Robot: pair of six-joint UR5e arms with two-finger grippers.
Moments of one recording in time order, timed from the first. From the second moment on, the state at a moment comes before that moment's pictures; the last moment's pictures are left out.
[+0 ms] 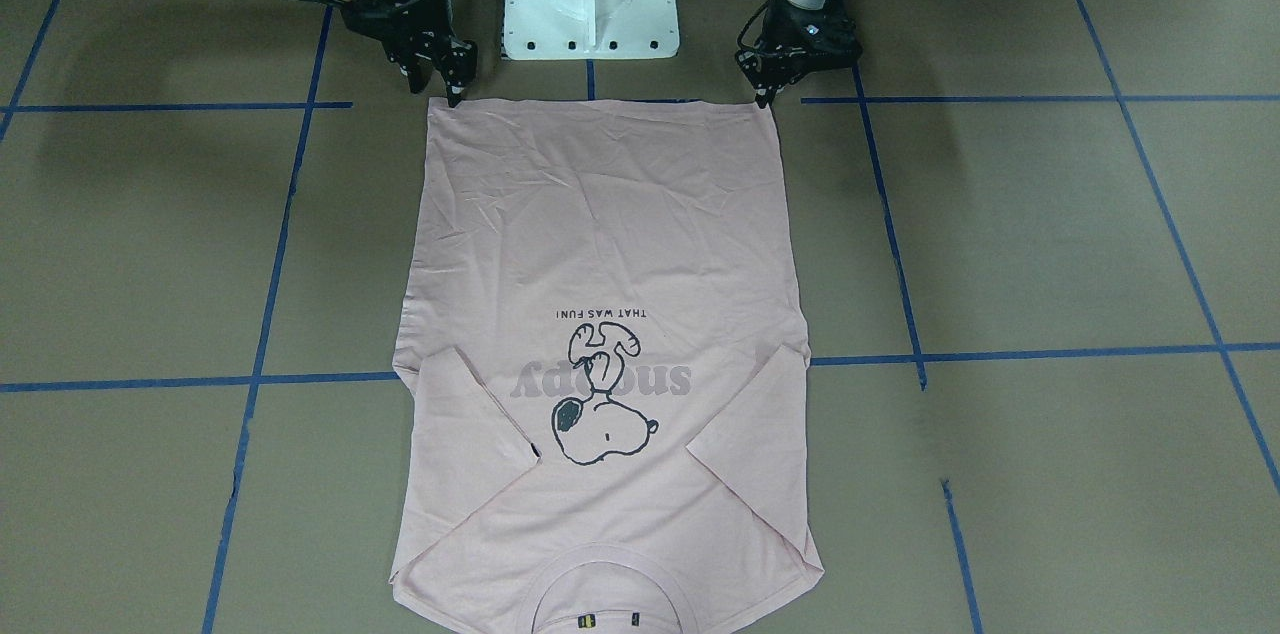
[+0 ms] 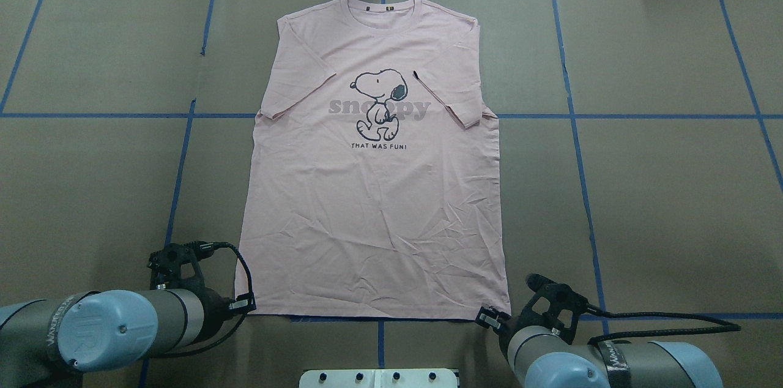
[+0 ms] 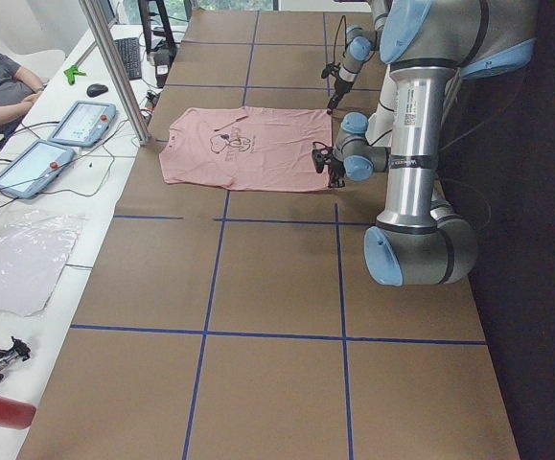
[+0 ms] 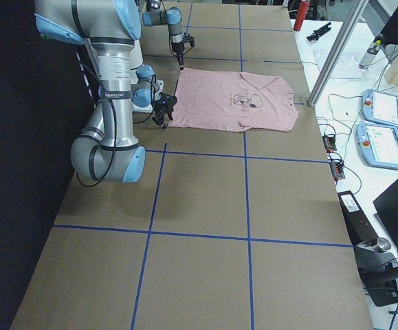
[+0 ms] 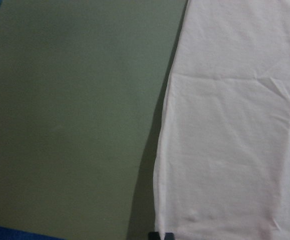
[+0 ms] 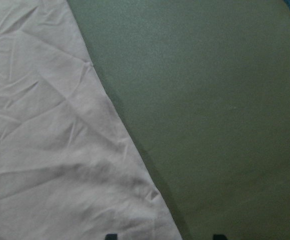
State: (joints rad) left arm -0.16 -1.64 -2.06 -1.93 -1.56 -1.71; right arm 0.01 -1.42 2.08 -1.53 1.32 2.07
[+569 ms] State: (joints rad) left arm -0.16 -1.64 -2.06 -1.93 -1.56 -1.71; right arm 0.02 -1.42 2.08 -1.53 1.32 2.06
